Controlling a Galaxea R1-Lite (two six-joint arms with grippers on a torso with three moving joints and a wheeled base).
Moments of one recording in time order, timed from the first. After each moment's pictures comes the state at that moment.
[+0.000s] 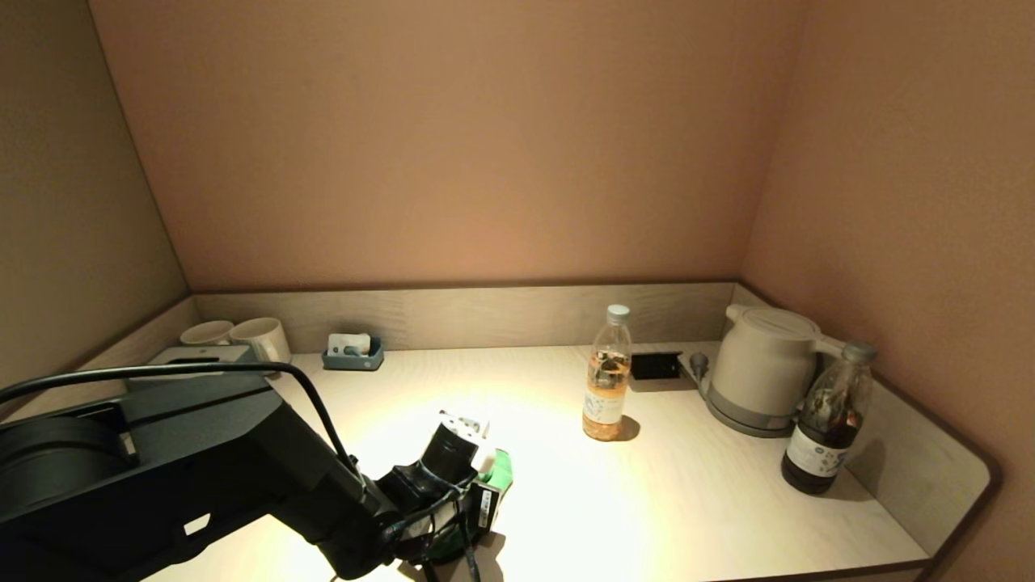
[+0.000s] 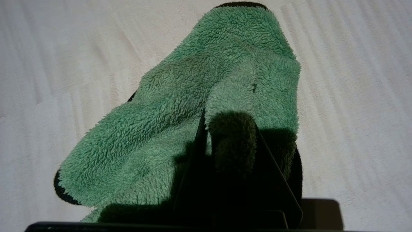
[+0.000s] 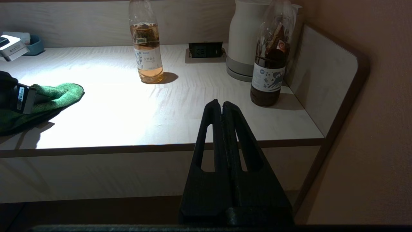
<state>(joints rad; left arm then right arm) -0.74 2.40 -1.07 -0.52 0.30 -0.25 0.00 0.00 0.00 0.00 0.00 0.00</state>
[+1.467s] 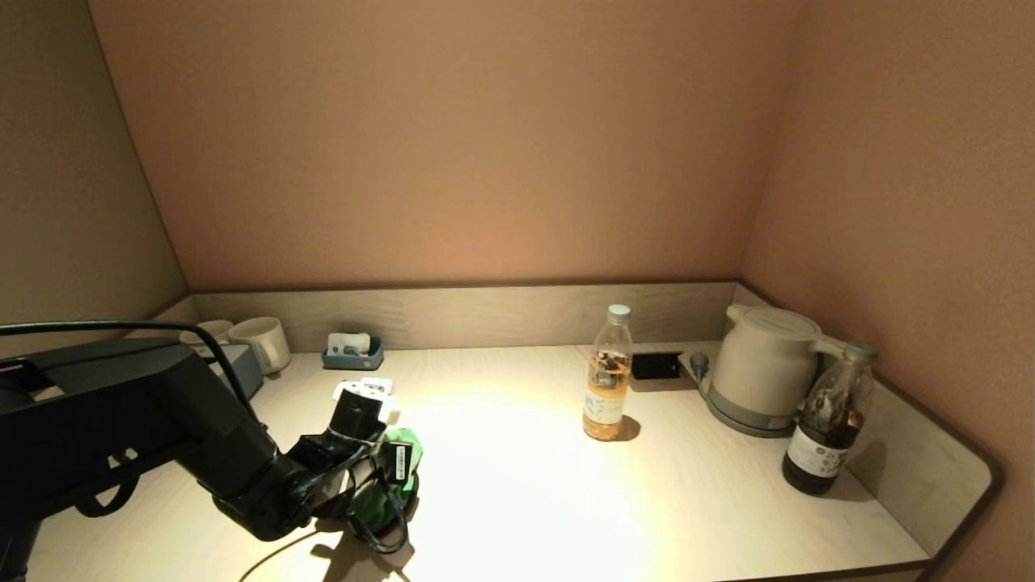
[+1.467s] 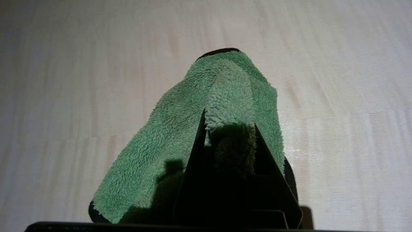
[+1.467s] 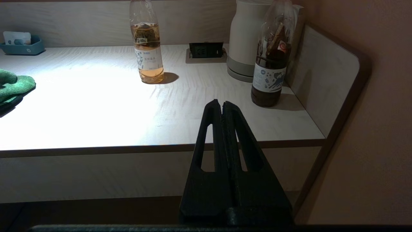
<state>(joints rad) -0.51 2.29 -0.93 -0.67 0.38 -0.22 0.00 0.00 0.00 0.00 0.00 0.00</state>
